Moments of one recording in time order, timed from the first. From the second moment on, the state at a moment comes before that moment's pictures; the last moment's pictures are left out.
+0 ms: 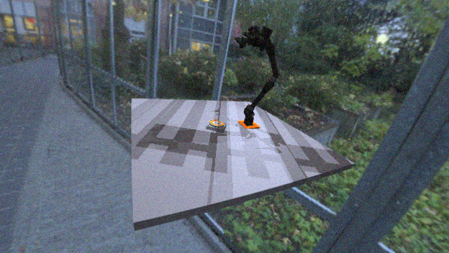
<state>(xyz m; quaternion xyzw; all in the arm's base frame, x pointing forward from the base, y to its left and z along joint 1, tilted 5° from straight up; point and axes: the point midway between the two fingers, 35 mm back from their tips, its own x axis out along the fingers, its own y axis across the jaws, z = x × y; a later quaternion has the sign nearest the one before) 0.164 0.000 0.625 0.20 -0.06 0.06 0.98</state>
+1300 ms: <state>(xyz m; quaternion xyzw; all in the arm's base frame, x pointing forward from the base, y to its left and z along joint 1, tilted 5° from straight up) 0.281 -0.011 0.159 0.02 0.63 0.04 0.77</state>
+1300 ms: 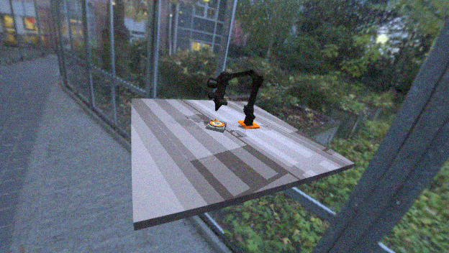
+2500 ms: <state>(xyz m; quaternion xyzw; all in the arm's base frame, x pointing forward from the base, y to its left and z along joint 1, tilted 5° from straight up) 0.272 -0.005 0.087 -0.02 0.67 0.05 0.74</state>
